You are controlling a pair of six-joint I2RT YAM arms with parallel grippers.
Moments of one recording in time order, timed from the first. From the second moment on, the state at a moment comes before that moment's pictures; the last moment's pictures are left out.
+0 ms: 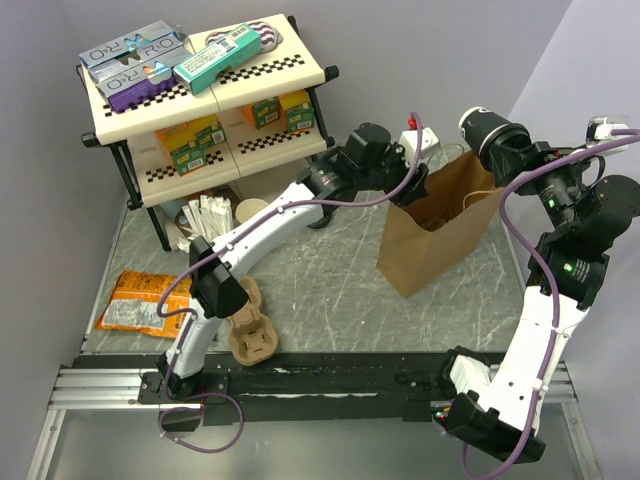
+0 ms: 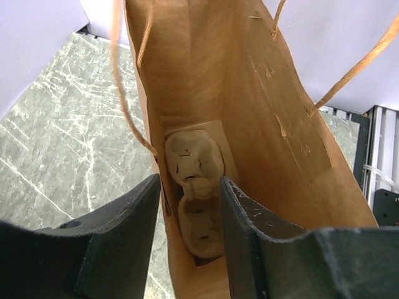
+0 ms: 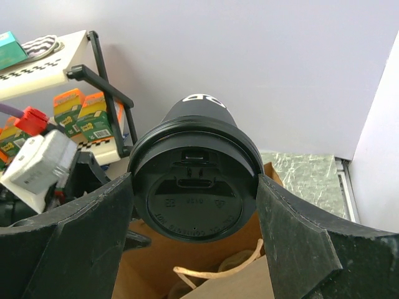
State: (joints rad) left arm -0.91 2.15 2.34 -0.47 0.30 0.06; right arm -0.51 0.92 1.37 -0.28 -0.68 0.27
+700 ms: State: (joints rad) left arm -0.88 2.10 2.26 -0.50 0.27 0.16; right arm -0.52 0.93 1.42 -0.30 -0.74 0.26
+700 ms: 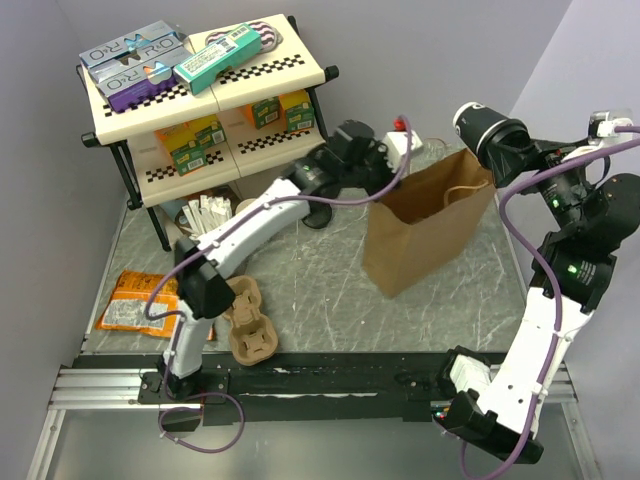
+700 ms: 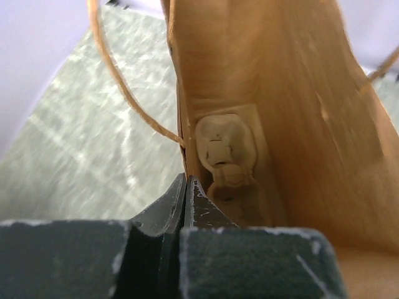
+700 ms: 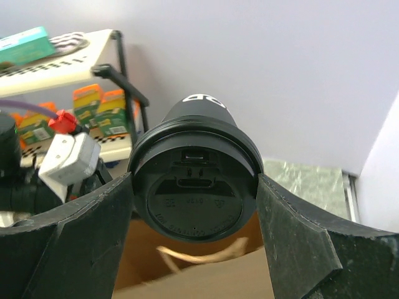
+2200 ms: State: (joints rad) left arm -0.75 1.49 1.54 -0.34 0.32 0.66; right arm -0.50 0.84 1.74 -1.31 -1.30 -0.92
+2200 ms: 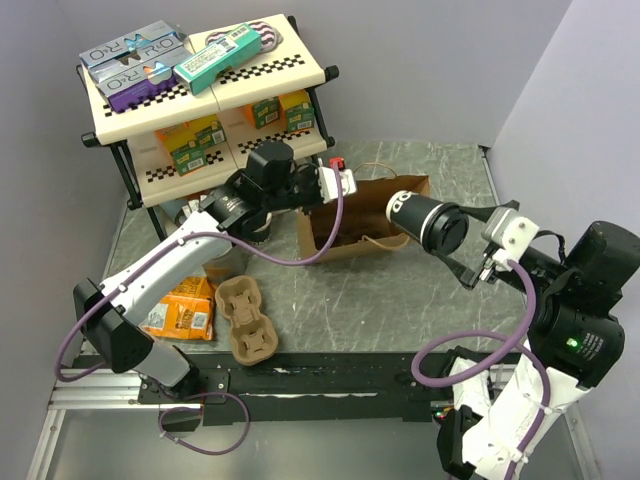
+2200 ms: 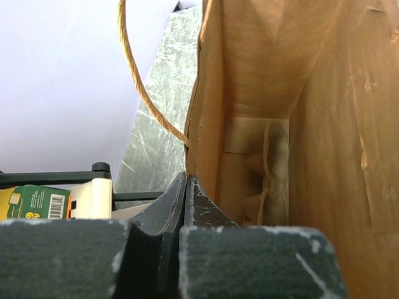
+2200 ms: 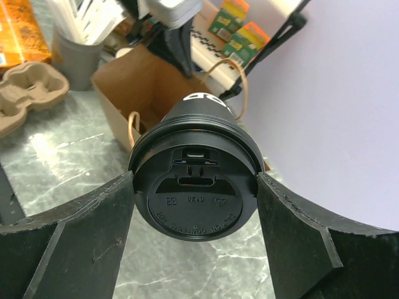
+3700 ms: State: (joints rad) left arm -0.73 1.44 1.37 -0.06 0.23 0.66; right arm -0.04 1.12 1.92 -0.86 -0.72 -0.42
